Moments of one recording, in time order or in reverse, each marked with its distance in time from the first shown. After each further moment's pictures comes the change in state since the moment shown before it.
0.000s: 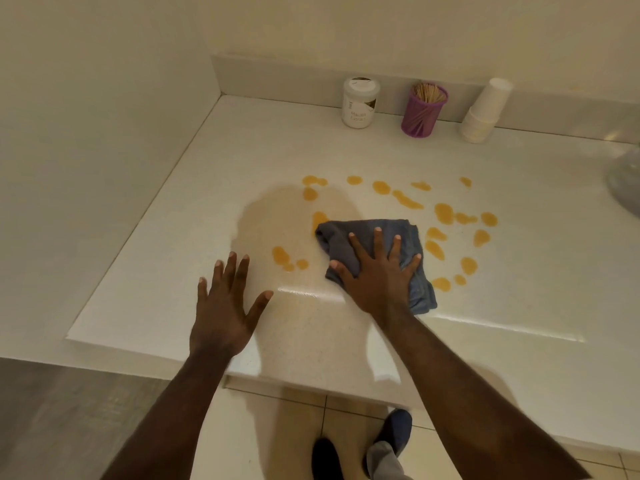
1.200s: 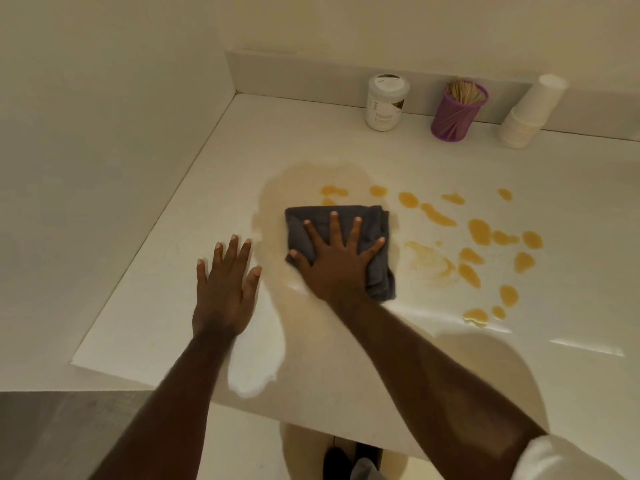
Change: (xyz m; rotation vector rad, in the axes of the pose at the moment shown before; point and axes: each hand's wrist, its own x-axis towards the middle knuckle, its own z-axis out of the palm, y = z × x) left_hand 0.068 -0.021 -0.010 -0.020 0.107 -0.018; right_hand 0.069 -0.101 0.022 0.002 -0.031 -0.138
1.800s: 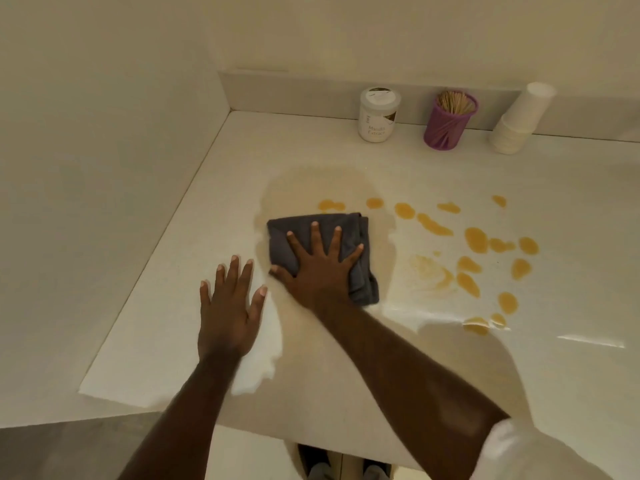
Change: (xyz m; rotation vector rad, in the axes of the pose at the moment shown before) left_hand 0.002 0.006 -0.003 0.057 -0.075 -0.045; right_hand 0.015 -0.024 0.006 0.033 0.014 -0.029
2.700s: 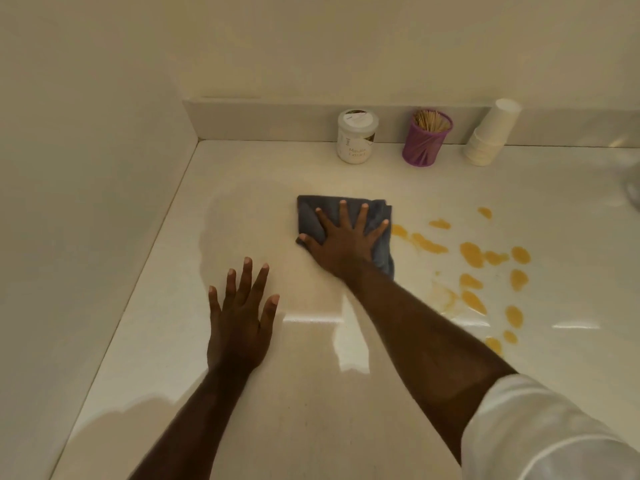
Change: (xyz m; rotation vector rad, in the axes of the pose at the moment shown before) left_hand 0.074 0.008 0.003 -0.093 -0.009 0.204; right_hand 0.105 0.051 -0.037 -0.038 -0.024 0.213
